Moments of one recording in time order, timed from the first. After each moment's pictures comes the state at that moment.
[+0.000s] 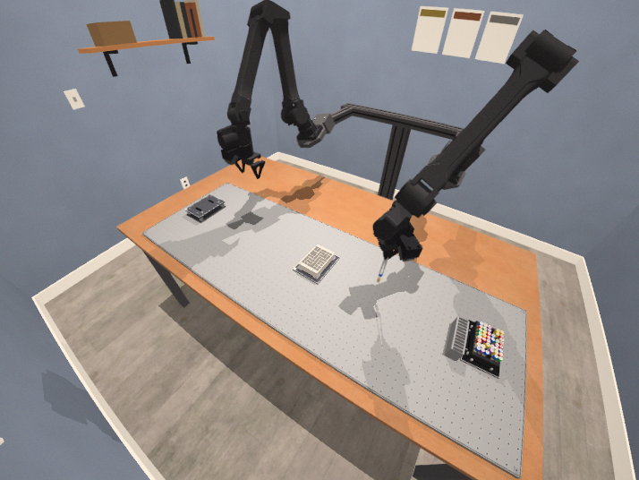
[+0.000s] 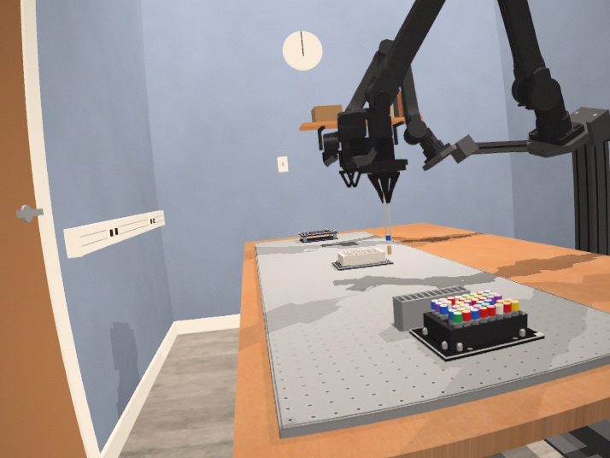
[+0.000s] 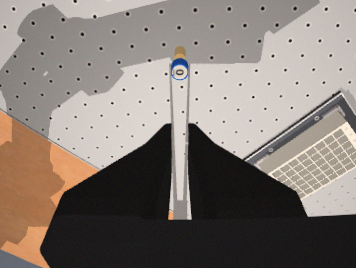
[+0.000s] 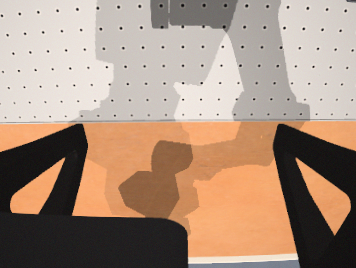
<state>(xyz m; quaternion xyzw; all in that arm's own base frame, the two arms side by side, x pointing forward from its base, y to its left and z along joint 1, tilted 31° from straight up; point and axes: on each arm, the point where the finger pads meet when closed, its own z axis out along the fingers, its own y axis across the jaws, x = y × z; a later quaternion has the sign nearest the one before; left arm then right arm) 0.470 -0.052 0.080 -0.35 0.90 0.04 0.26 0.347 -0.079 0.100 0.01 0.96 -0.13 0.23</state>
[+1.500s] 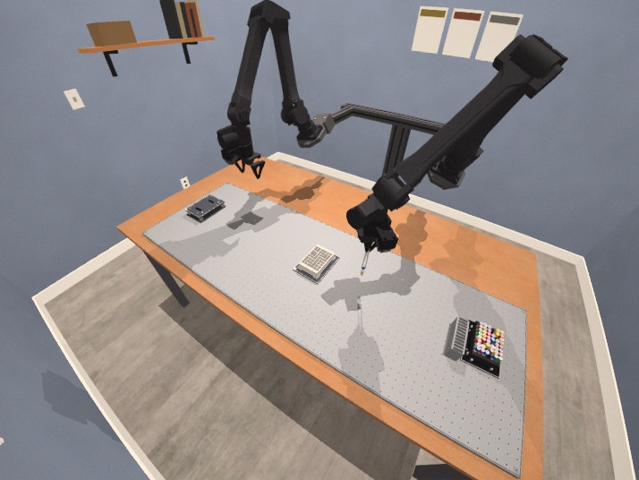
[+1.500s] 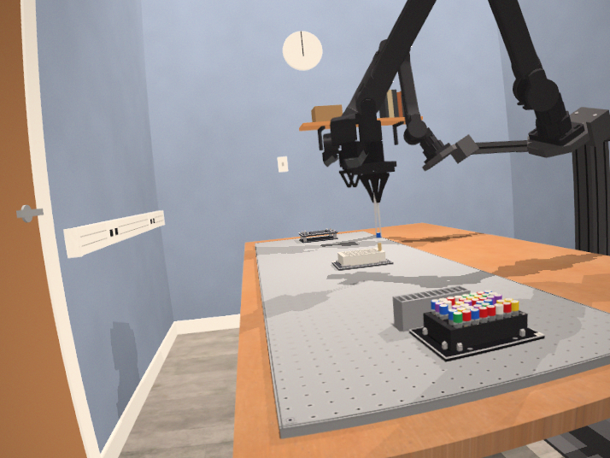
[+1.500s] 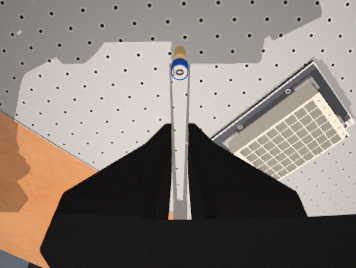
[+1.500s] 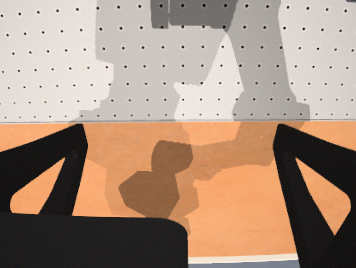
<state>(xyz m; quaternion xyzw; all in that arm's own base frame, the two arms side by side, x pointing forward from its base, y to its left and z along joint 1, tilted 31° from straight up) 0.477 -0.114 0.065 -0.35 0.90 0.04 0.26 0.347 -0.079 0.100 0.01 0.96 -0.13 0.23</state>
